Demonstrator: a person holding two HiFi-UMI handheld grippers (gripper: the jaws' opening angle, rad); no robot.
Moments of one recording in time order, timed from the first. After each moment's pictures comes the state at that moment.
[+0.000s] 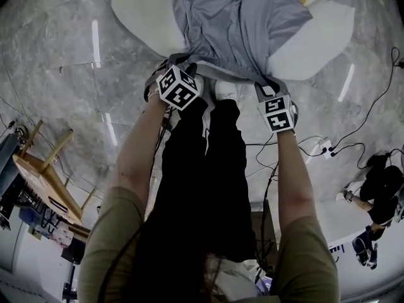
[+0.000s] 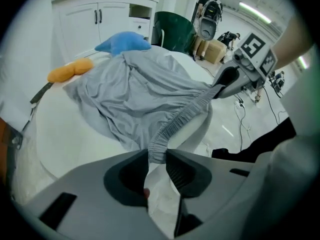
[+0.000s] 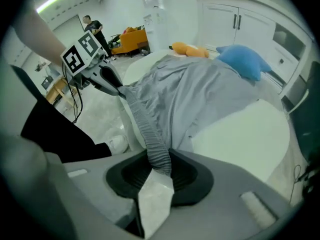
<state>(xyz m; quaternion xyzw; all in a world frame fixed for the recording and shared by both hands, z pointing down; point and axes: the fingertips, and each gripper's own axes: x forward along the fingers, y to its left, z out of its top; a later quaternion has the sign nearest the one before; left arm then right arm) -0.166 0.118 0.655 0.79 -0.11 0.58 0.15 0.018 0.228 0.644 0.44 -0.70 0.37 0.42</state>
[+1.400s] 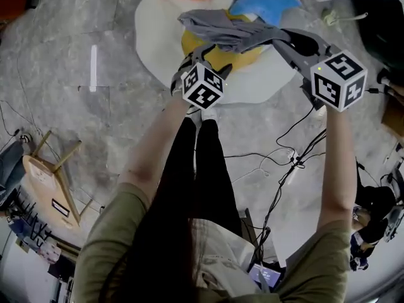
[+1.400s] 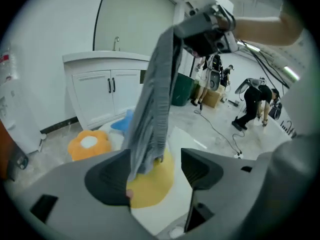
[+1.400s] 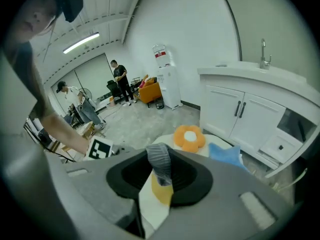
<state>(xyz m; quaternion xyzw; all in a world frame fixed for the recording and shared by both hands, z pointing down) 0.006 -0.039 0.343 0.89 -0.17 0.40 0.14 0.096 -0.082 0.176 0.39 -0.83 0.30 0.27</state>
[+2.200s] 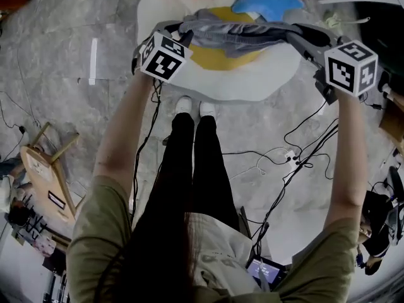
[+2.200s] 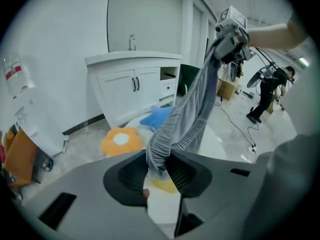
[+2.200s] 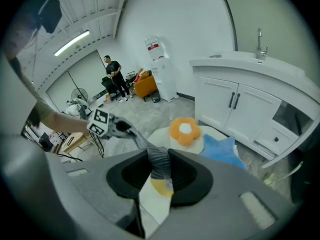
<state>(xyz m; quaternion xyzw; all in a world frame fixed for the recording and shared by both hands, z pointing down) -0.083 -0.135 0.318 0.86 -0.22 0.45 0.13 0.130 -0.100 0.176 0.39 -0.80 0.34 0.30</state>
